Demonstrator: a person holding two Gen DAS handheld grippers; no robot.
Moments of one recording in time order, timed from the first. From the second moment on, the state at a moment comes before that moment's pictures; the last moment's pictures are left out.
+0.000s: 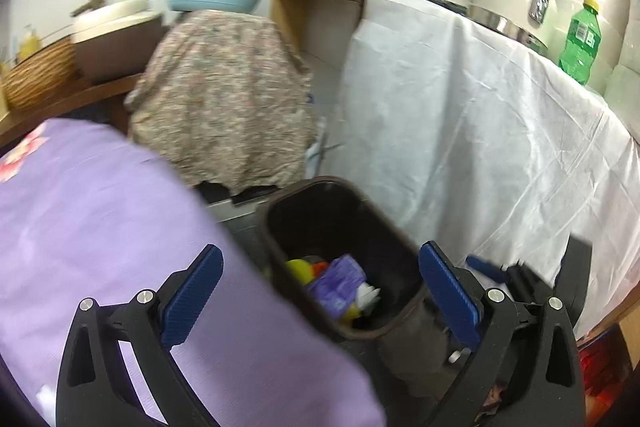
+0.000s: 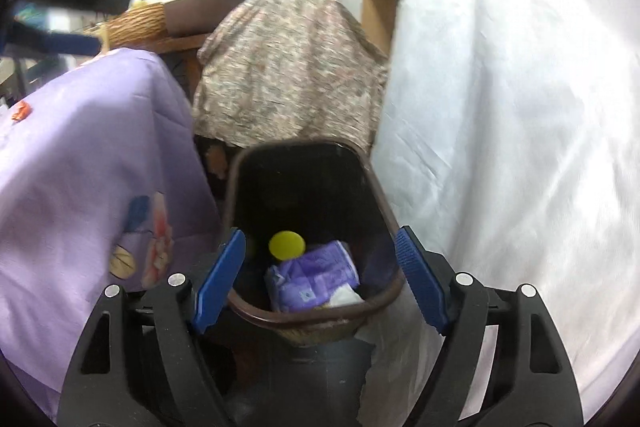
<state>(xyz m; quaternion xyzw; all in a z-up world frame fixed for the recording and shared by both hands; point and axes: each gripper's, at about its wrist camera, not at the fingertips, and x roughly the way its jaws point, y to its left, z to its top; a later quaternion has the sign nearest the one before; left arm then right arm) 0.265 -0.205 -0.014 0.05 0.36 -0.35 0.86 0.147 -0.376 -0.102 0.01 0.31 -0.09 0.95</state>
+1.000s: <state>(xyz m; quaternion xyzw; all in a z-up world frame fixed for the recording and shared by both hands) 0.360 0.170 -0.012 -0.15 0.45 0.09 0.87 0.170 -0.207 -0.017 -0.07 0.28 0.14 0.95</state>
